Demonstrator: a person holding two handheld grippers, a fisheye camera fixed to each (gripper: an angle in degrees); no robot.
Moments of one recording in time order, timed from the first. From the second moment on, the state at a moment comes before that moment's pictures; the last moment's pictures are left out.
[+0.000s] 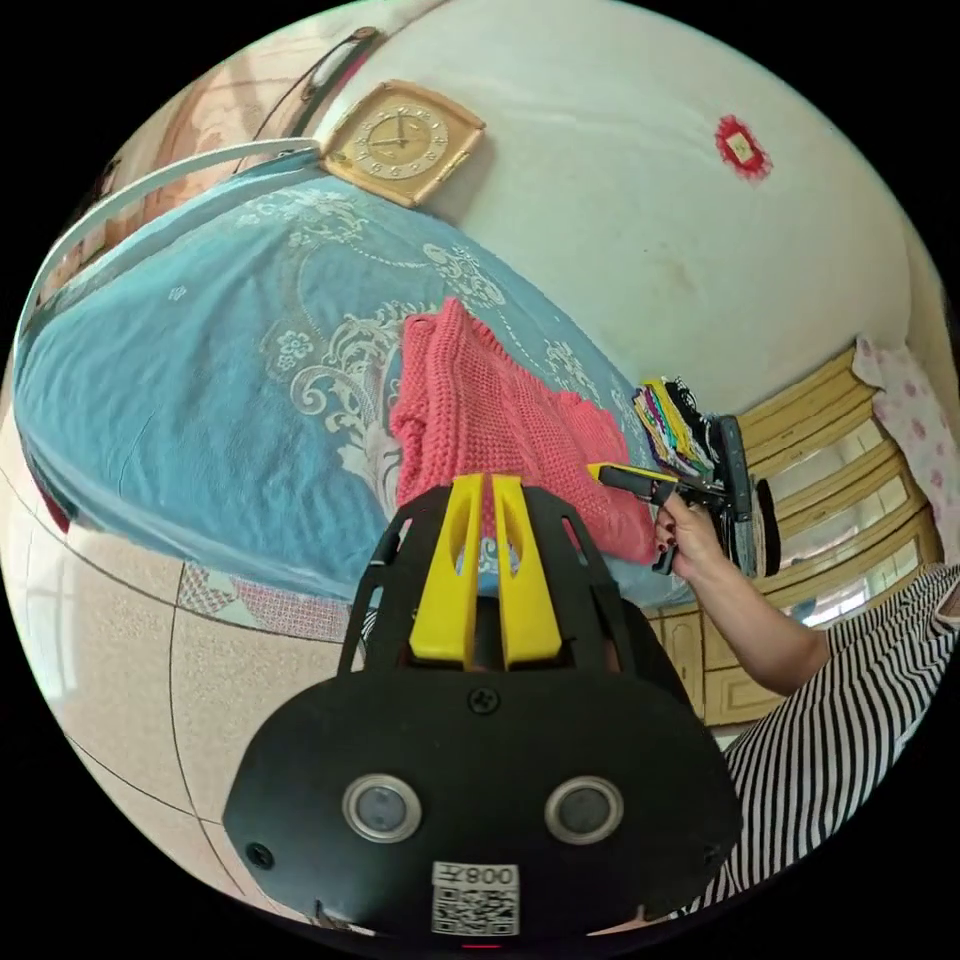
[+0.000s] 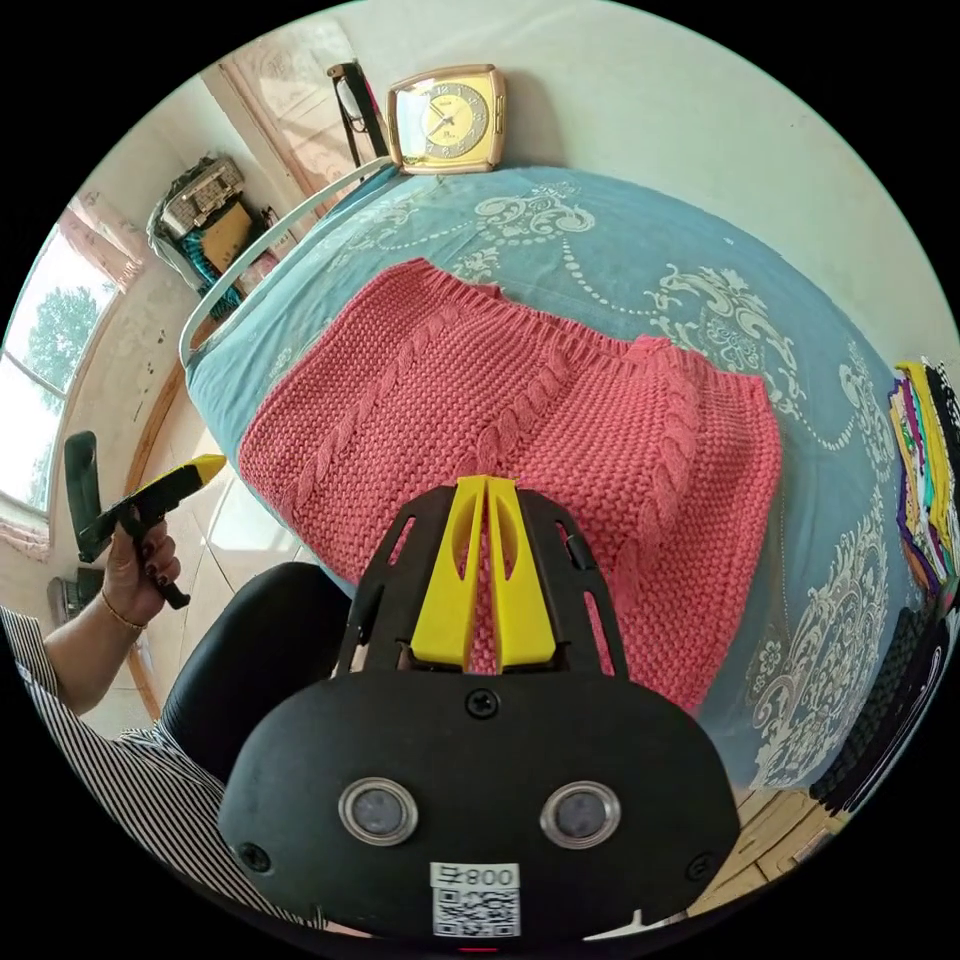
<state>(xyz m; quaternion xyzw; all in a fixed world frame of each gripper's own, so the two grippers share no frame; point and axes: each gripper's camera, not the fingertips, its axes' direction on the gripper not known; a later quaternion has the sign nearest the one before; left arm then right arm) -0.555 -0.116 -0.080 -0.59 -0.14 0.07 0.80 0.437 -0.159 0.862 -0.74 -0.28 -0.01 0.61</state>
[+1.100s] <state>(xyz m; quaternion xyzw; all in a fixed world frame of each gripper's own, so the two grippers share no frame) -0.708 -0.172 -0.071 -0.56 -0.12 -0.16 0.80 0.268 -0.143 1.005 -0.73 -0.41 0.07 0.54</state>
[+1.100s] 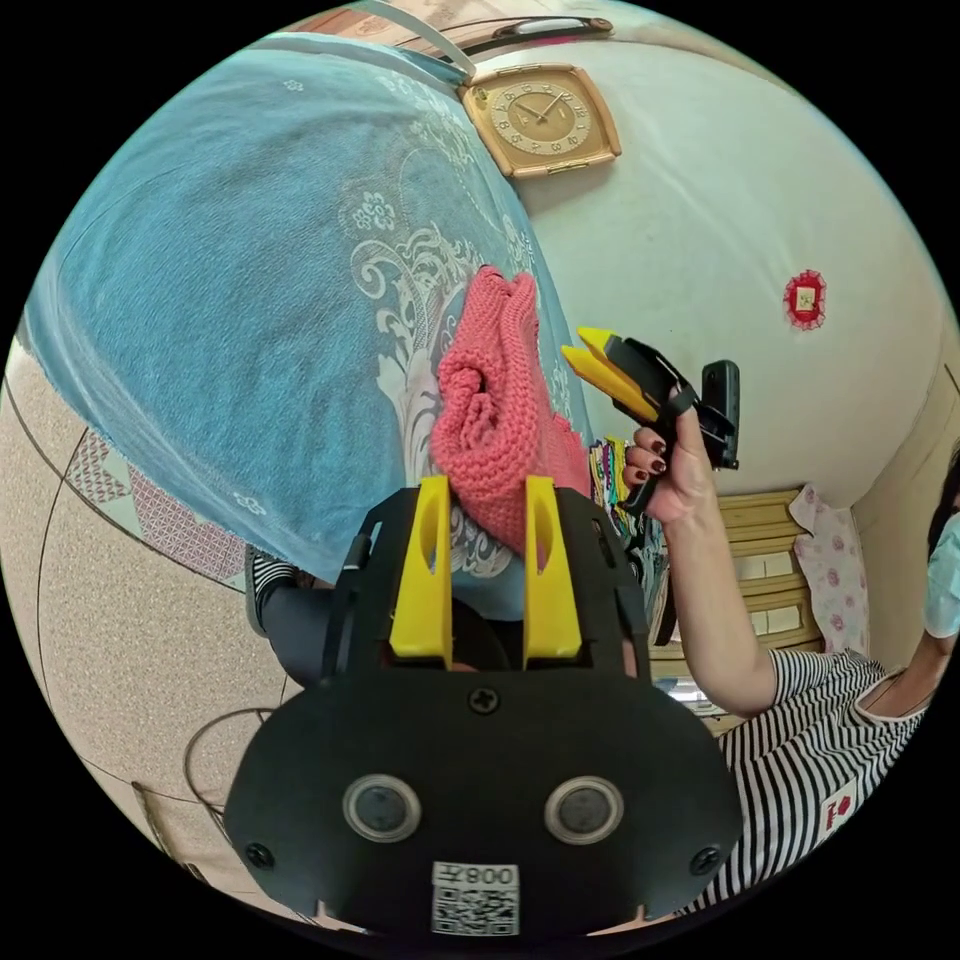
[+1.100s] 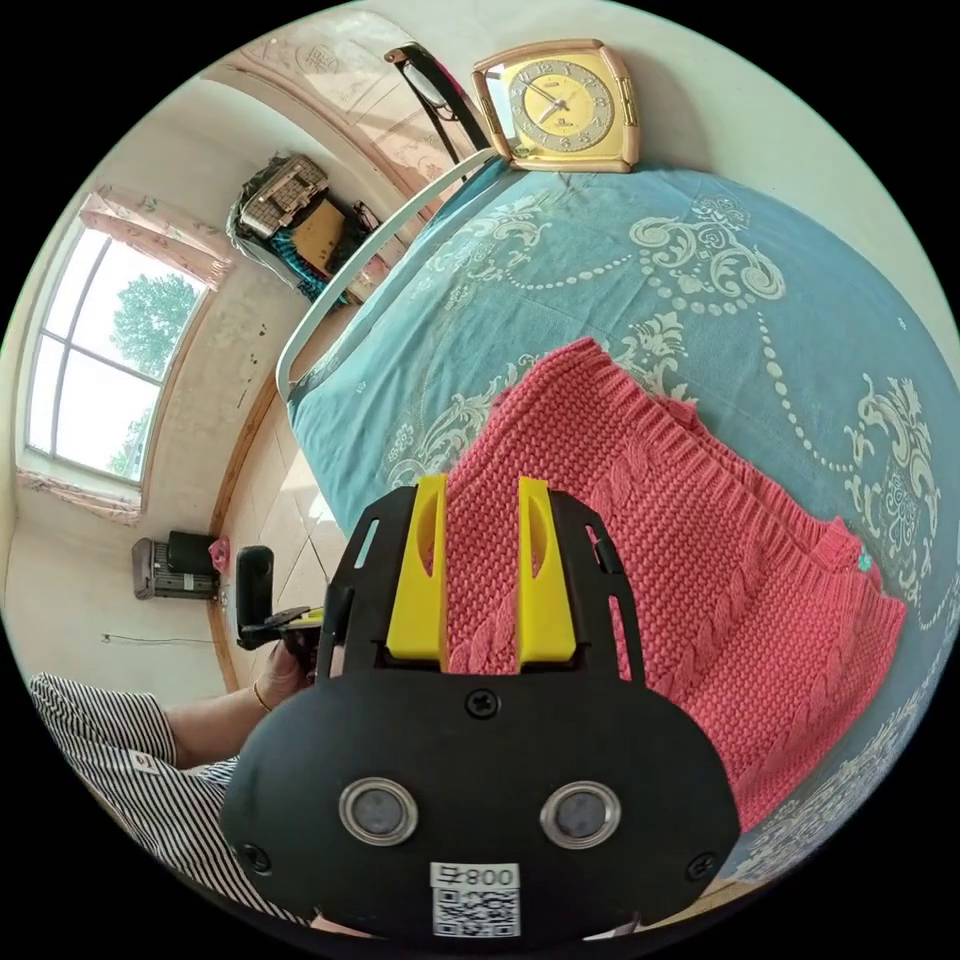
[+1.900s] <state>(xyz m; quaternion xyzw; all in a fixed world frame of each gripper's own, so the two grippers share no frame) -0.676 -0.071 -0.073 -0.61 -0.10 -0.07 0.78 0.081 -0.142 1.013 -0.78 -0.30 -0.20 0.52</state>
